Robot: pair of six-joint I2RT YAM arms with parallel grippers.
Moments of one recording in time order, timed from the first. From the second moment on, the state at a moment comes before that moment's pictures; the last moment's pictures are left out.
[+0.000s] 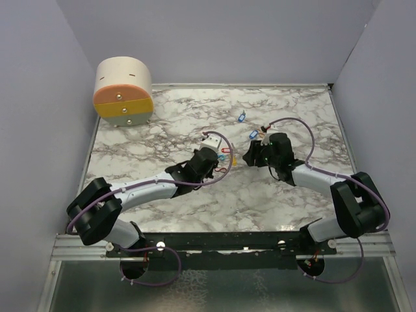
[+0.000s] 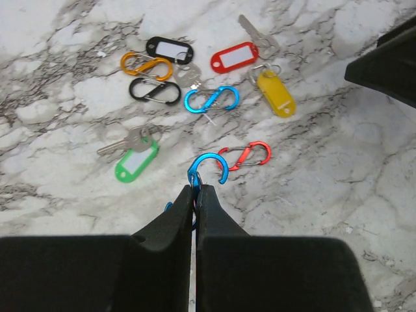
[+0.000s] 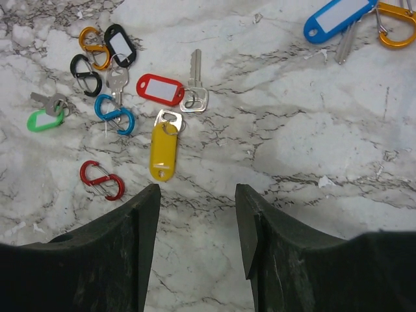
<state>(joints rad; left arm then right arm) -0.94 1.44 0.80 -0.01 -0.43 -0.33 0.41 1.43 0.60 0.26 -0.11 0.31</state>
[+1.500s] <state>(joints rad) -0.84 1.37 0.67 0.00 -0.42 -0.38 0.52 1.81 0.89 0.29 -0.06 0.33</state>
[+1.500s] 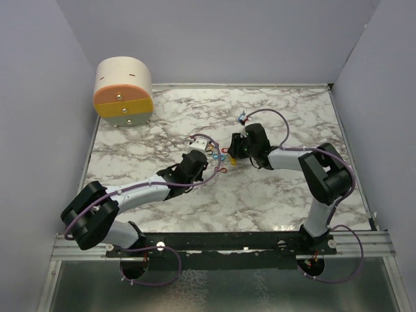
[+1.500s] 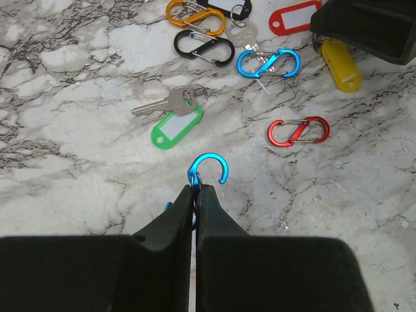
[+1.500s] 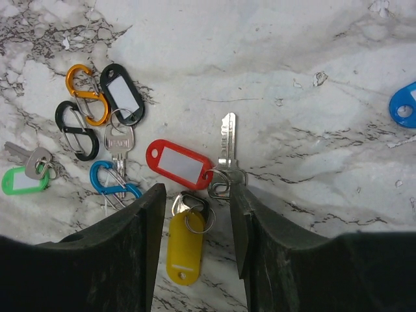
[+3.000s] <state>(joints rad) -0.82 1.37 0.66 0.01 -0.40 -0.38 0.52 1.85 0.89 0.35 -0.03 0.24</state>
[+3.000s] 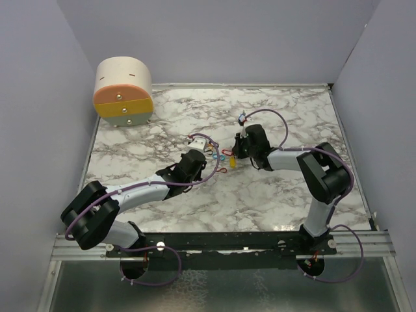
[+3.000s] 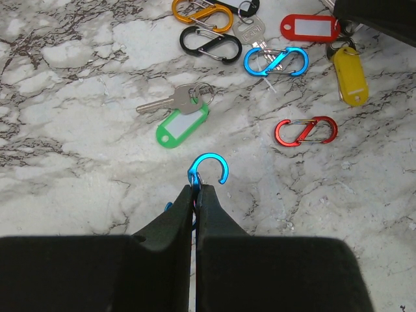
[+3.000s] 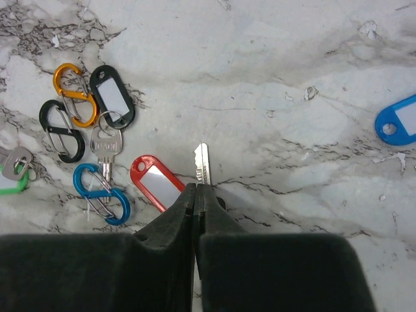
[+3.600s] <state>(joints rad) -0.82 1.37 0.66 0.01 -0.39 -0.38 0.52 1.67 0.80 0.33 0.00 0.24</state>
